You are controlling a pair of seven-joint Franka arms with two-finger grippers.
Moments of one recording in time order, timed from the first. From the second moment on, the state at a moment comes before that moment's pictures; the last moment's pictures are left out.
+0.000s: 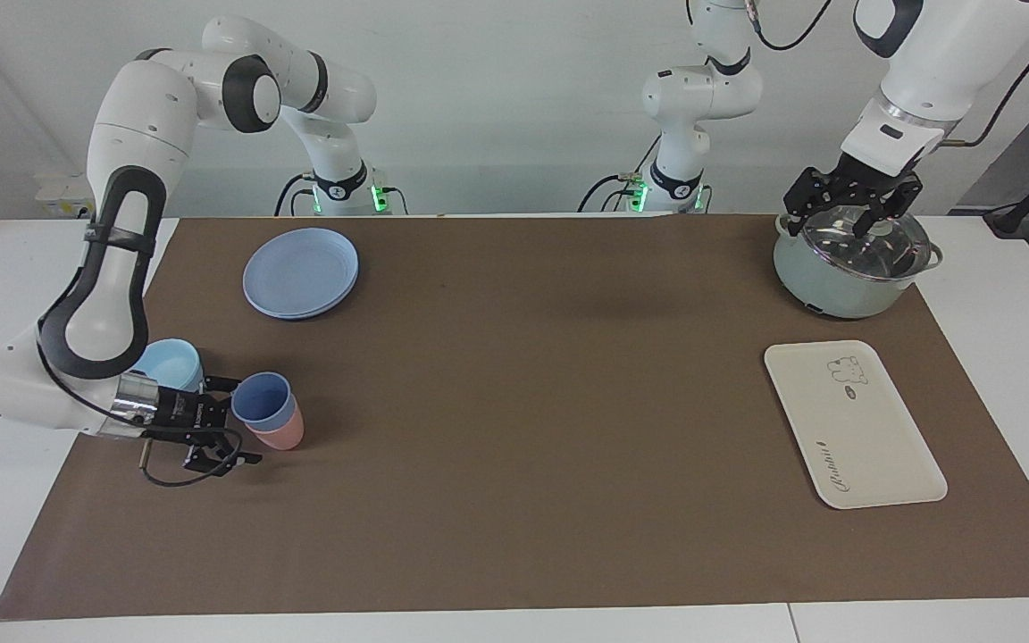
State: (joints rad) left arm 0.00 -0.07 -0.05 -1.64 -0.02 1.56 0.07; right arm -0.28 0.74 0.00 -1.35 0.71 1.67 0.92
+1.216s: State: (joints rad) left arm 0.01 -0.07 -0.05 -1.64 -0.02 1.56 0.07; right arm -0.11 0.51 0.01 -1.60 0.96 1.72 0.71
